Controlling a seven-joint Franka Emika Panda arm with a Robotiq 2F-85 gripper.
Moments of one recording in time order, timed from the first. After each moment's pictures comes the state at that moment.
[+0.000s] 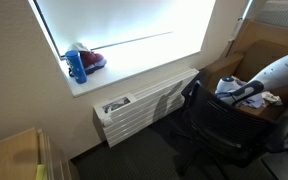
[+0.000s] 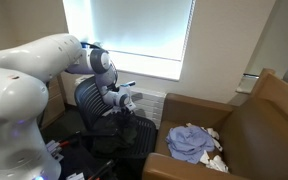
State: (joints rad) arm 0.47 1.39 -0.15 -1.36 0.11 2.69 1.23
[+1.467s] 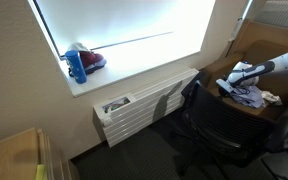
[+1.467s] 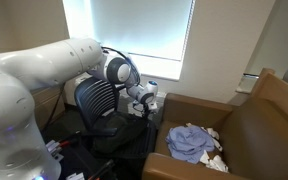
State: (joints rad) arm 0.09 1.39 0.00 -1.15 0.20 2.57 1.27
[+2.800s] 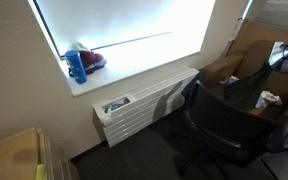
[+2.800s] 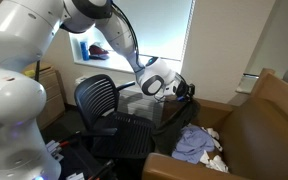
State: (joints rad) arm 0.39 0.80 -0.58 -2.02 0.66 3.46 1.63
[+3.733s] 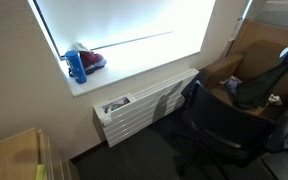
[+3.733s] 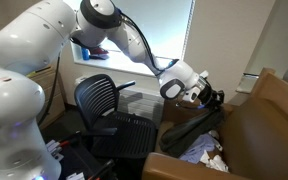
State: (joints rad) arm 0.33 0.99 -0.78 -1.81 0.91 3.33 1.81
